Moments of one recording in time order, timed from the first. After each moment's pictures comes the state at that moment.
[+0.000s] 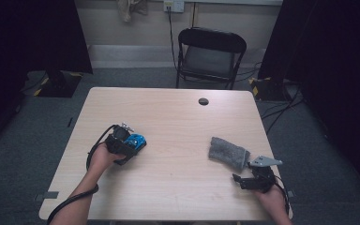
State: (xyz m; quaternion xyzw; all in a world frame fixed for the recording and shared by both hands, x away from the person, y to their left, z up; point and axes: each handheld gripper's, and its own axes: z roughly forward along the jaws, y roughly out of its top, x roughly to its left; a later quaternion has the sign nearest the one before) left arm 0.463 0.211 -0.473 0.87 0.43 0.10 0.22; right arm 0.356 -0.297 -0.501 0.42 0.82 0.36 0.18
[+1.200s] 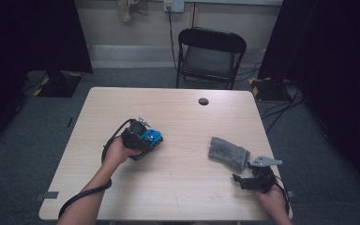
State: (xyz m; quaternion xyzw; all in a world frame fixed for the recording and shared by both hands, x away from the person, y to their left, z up) left arm 0.471 0.150 -0.449 0.89 0.38 0.09 0.25; right arm 0.356 -0.297 -0.501 0.41 0.82 0.36 0.18
